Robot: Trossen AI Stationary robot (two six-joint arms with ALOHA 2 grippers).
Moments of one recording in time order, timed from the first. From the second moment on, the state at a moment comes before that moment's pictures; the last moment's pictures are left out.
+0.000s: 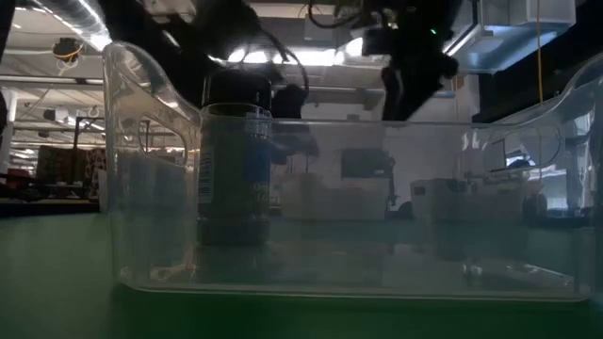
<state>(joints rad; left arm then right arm) -0.03 1.69 0.76 0.42 -0.57 -0.36 -0.12 1.53 1.29 -0.90 0.20 -0.20</state>
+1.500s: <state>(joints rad) -0.02 1.63 0.81 0.24 -0.52 -0.36 0.20 1.43 1.07 -0.98 0.25 0.10</state>
